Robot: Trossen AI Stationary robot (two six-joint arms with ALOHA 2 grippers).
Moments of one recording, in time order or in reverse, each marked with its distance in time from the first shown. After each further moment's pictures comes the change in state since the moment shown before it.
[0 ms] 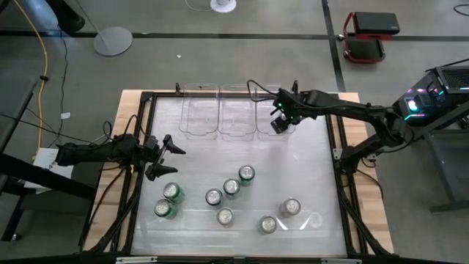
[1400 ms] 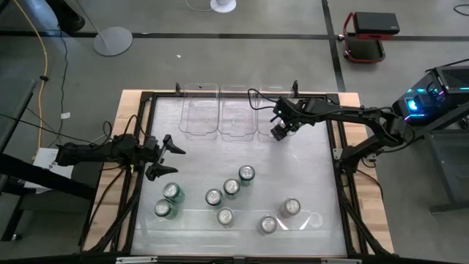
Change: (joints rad) left arm -0.001 0.000 0.000 0.000 0.000 0.009; right arm 0.000 -0.001 -0.181 0.173 -0.075 -0.027
